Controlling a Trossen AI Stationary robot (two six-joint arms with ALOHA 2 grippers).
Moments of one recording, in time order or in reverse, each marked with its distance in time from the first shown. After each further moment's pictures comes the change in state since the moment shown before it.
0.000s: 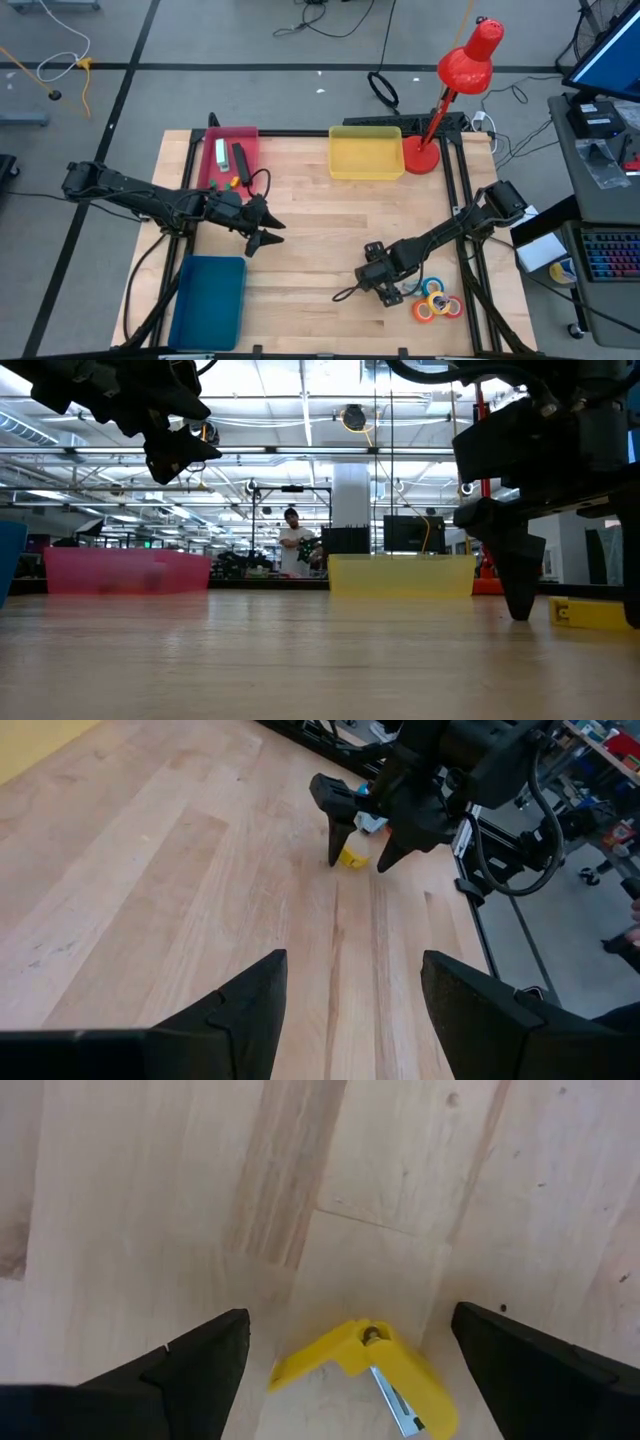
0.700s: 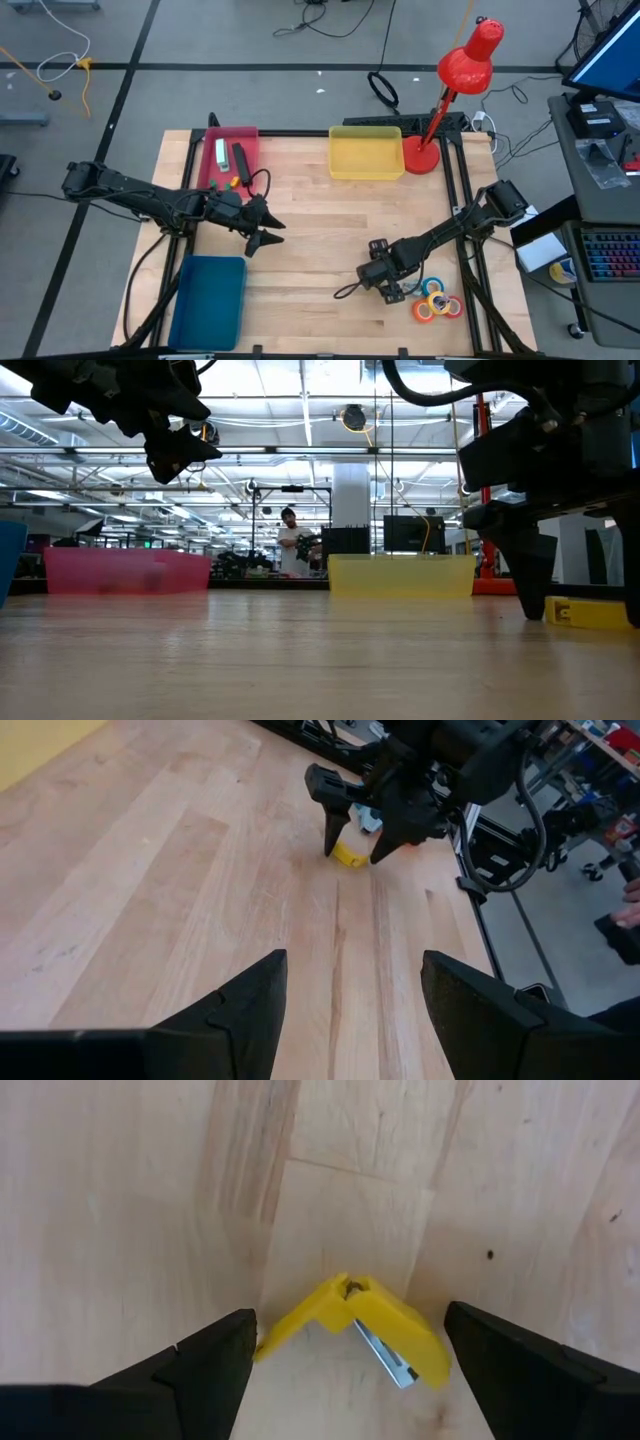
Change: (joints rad) left arm 0.000 0.000 0.000 0.000 -0.001 0.018; right arm 0.000 -0.002 -0.072 -0.067 -0.001 0.037
